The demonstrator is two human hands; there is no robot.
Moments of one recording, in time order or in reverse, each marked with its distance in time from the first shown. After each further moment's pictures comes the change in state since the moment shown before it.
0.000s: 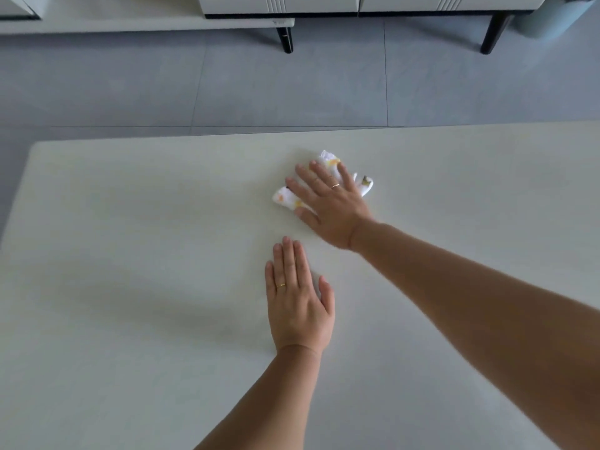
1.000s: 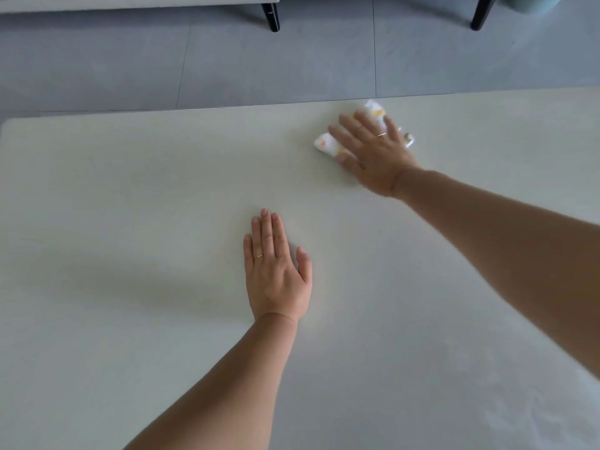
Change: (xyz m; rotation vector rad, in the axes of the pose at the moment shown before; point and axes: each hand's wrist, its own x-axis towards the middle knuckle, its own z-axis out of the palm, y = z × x) left_hand -0.002 -0.001 0.001 0.032 0.028 0.024; right_hand -0.028 0.095 -0.018 0.010 0.005 0.147
